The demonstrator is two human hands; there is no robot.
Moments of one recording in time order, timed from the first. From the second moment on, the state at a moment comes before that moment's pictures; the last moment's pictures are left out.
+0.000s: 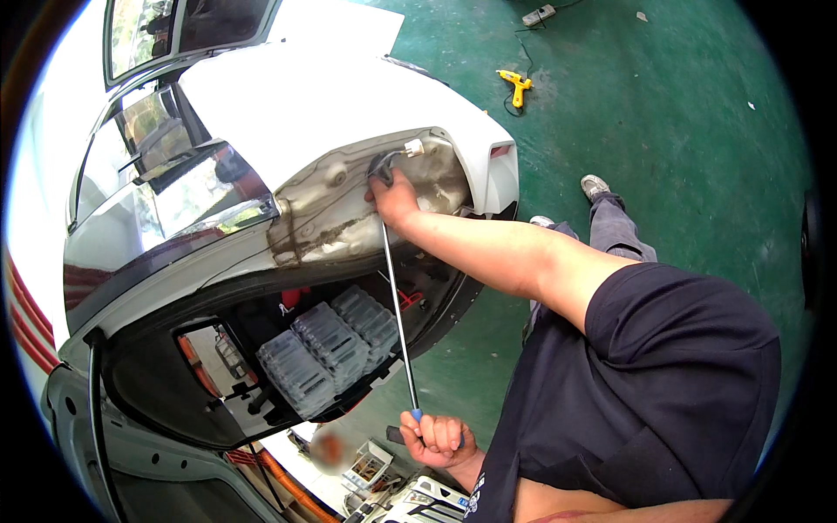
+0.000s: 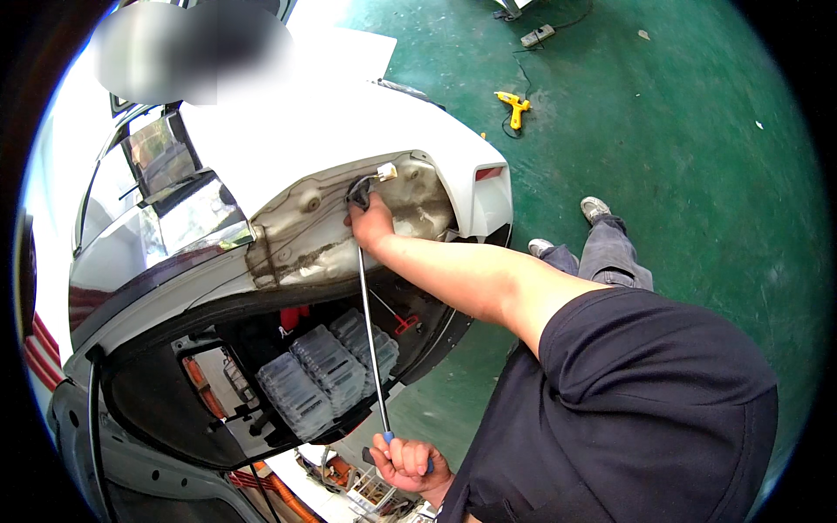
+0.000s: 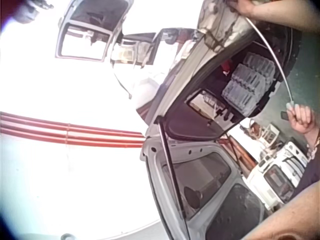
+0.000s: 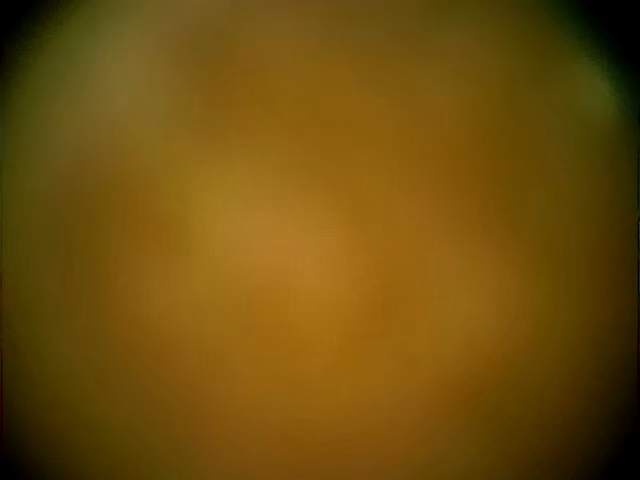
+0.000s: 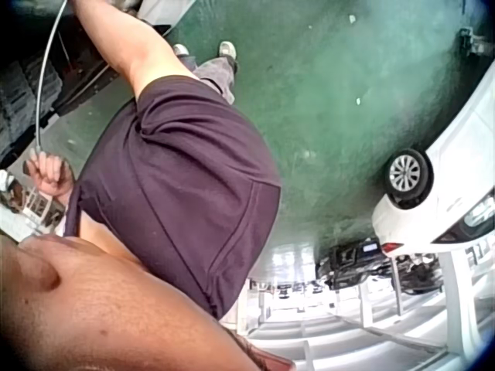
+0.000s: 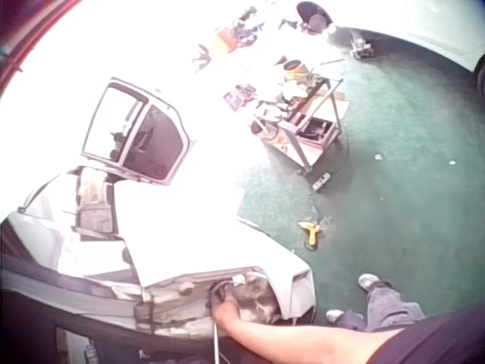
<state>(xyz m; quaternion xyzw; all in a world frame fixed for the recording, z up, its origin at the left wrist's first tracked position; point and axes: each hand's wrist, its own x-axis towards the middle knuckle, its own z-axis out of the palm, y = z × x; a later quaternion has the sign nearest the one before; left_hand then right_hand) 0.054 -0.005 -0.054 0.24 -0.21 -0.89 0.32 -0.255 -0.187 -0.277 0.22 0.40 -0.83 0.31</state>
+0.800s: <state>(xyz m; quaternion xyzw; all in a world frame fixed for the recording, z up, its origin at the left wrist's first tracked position) 0.054 0.000 -0.051 0.23 -0.19 -0.89 0.34 -0.257 -0.189 -0.278 0.23 0.40 -0.84 0.30</state>
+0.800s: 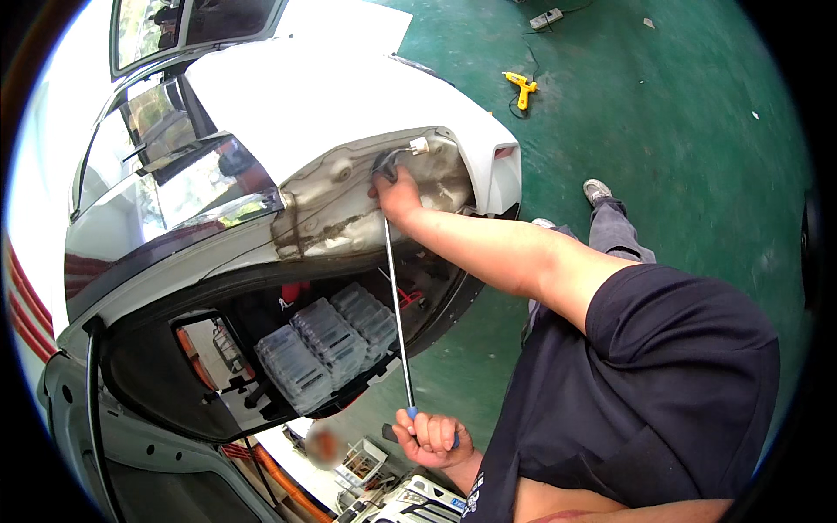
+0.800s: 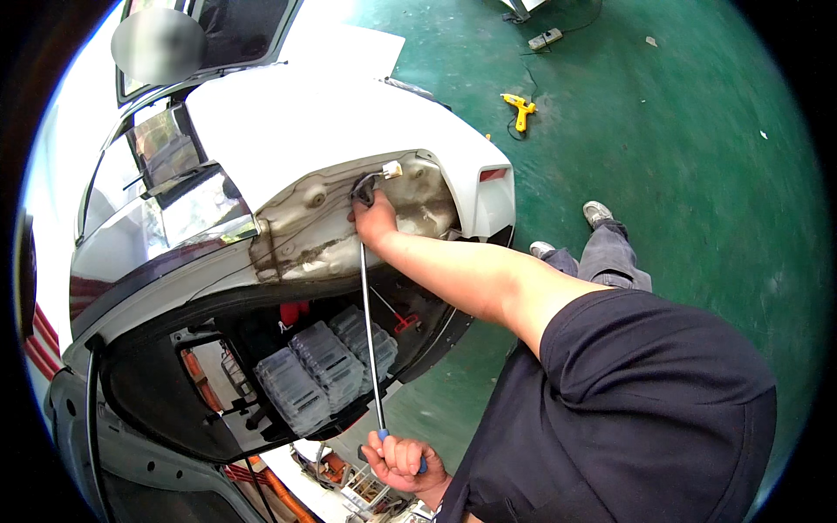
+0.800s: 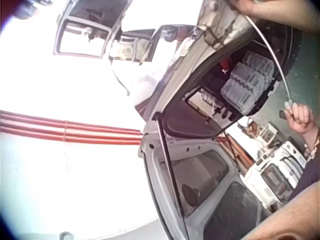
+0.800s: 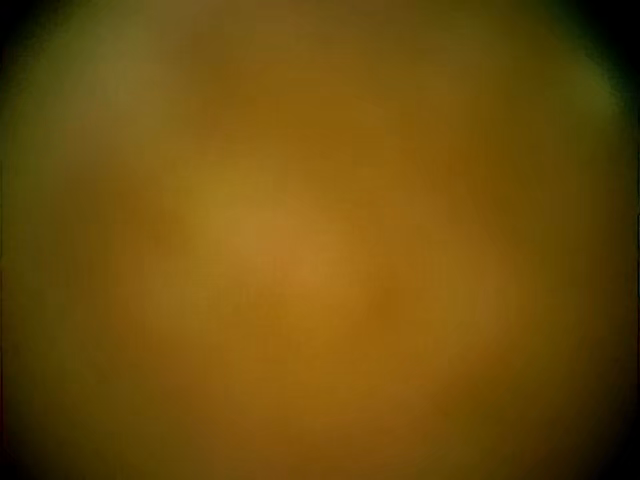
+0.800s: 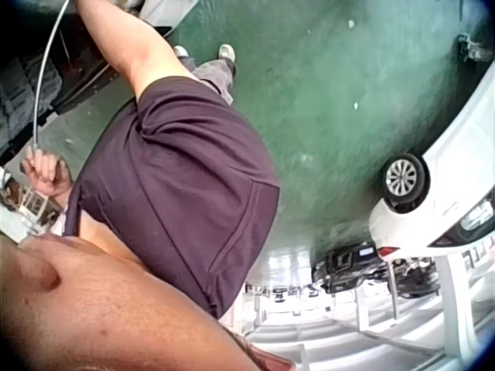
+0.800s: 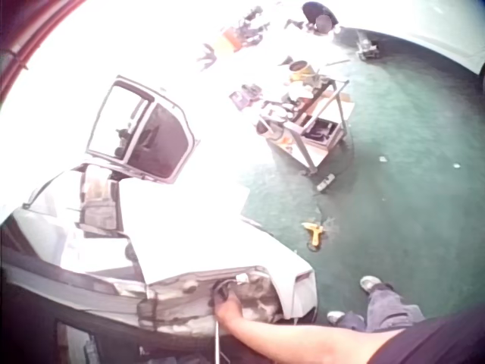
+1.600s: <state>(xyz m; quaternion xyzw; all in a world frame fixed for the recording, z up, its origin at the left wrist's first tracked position) 0.064 0.001 -0.052 0.24 -0.19 -0.89 0.33 -0.251 -0.189 -0.281 0.20 0.40 -0.84 0.30</state>
